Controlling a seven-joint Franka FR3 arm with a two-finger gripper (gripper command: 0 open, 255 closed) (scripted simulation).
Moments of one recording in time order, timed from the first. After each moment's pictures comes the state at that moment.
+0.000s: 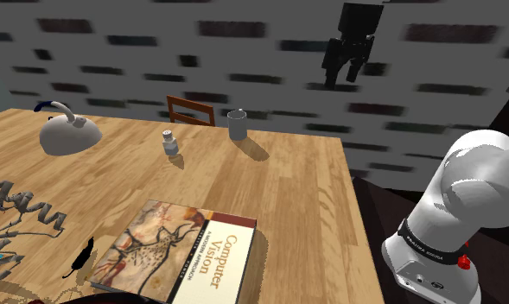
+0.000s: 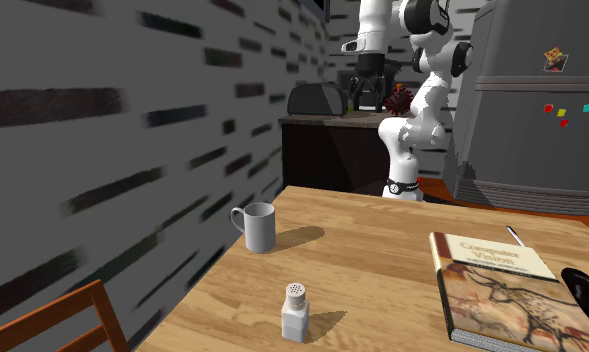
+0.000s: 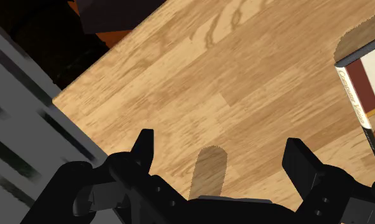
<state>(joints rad) 0.01 -0.81 -0.01 -2.37 0.03 1.60 0.15</state>
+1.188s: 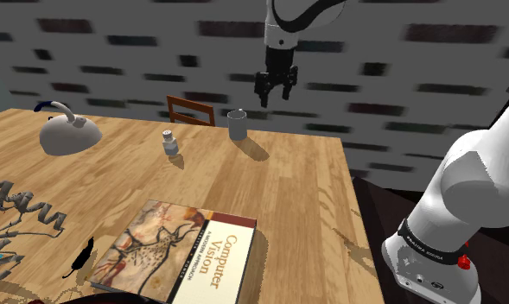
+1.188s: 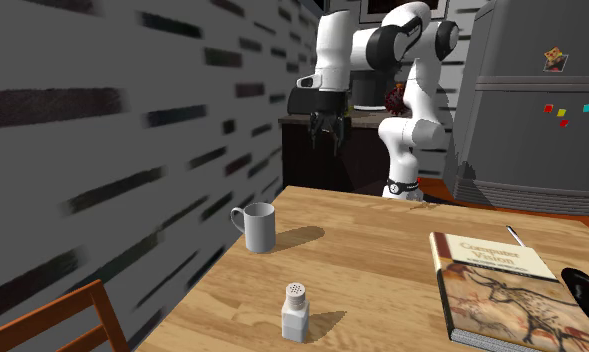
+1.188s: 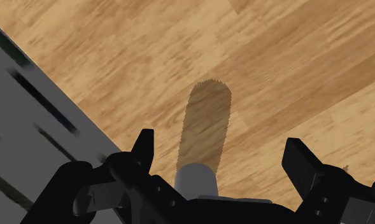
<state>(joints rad) 0.01 -0.23 0.02 -2.16 0.01 1.97 0.17</state>
